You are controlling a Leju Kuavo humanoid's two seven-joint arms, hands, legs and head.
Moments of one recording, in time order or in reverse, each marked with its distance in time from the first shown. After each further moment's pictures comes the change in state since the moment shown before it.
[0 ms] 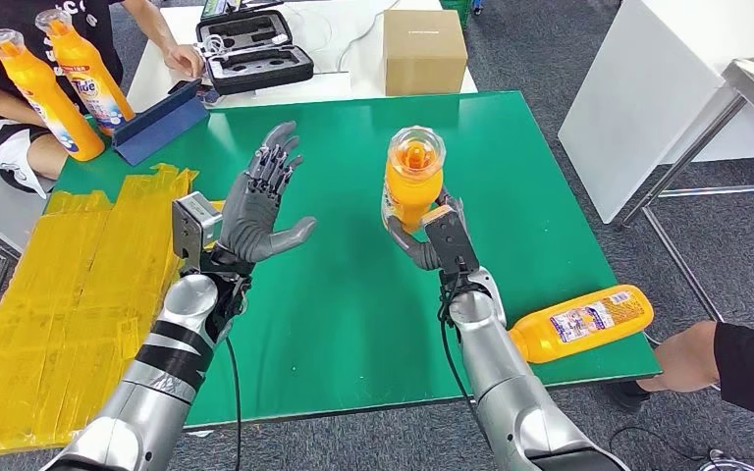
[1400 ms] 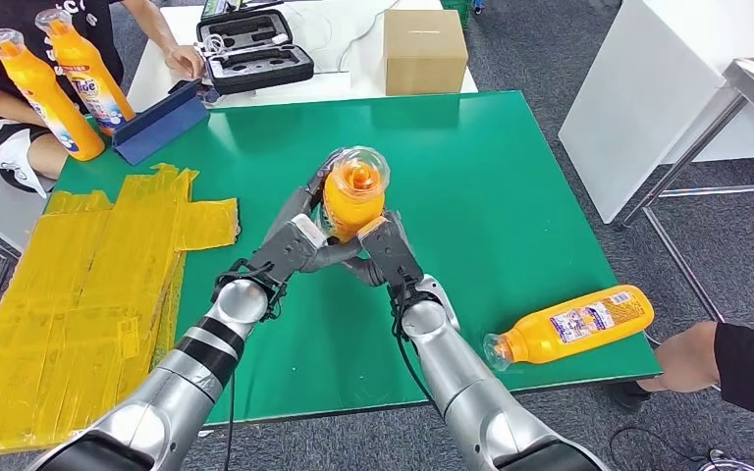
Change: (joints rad) left arm -0.076 -0.048 -0.136 0.208 -0.260 0.220 0.004; right arm -0.023 0.081 0.177 0.095 -0.036 0.014 0.038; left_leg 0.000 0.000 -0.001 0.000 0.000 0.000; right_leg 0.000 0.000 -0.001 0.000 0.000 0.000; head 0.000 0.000
